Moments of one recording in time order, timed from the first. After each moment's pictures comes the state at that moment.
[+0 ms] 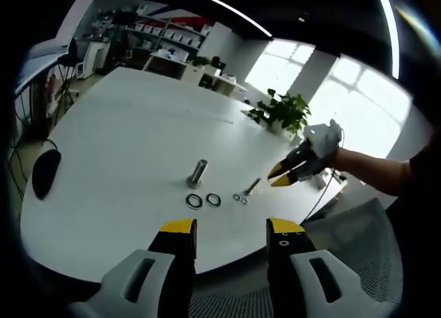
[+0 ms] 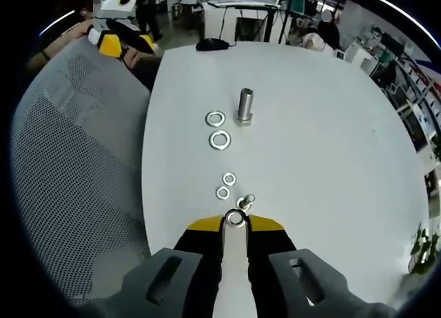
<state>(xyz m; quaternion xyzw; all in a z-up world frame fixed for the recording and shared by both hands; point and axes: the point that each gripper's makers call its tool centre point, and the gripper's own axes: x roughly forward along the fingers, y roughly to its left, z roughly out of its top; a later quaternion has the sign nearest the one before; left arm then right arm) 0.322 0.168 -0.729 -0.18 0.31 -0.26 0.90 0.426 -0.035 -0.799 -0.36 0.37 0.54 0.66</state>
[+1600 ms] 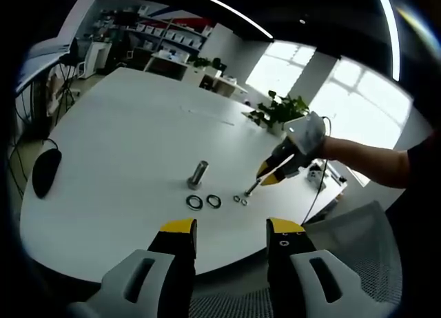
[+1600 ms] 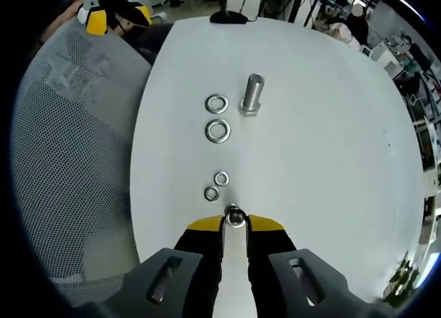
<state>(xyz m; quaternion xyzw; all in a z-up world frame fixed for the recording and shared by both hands) 0.323 0.169 -0.728 -0.19 0.31 -0.25 0.90 0.445 -0.019 -0.819 -0.44 0.41 0.55 0.58</state>
